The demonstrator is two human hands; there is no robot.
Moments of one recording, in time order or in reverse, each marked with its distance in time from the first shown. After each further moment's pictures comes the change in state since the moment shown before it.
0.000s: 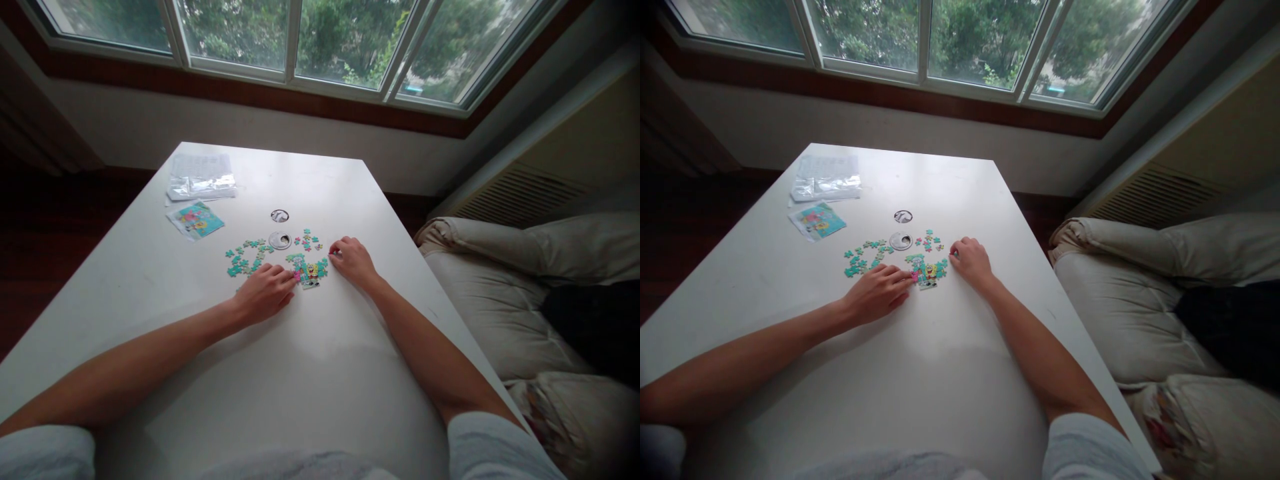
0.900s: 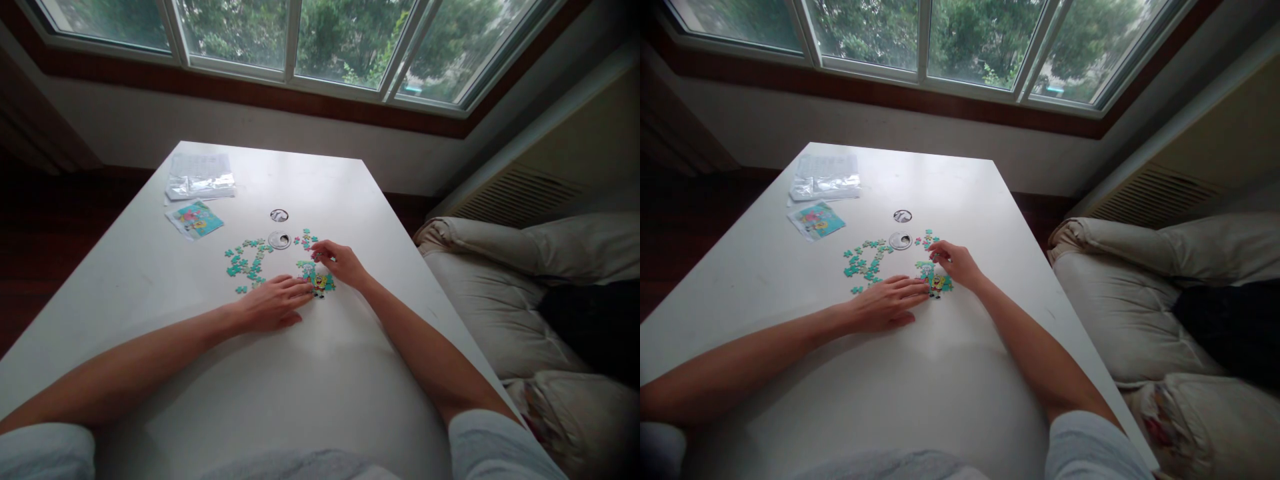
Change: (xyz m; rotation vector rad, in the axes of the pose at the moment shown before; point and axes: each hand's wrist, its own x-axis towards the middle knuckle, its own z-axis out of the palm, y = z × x) left_hand 0.000 0.009 0.011 -0.175 -0.031 0.259; right_hand -0.004 -0.031 -0.002 0.794 -0.069 -0.134
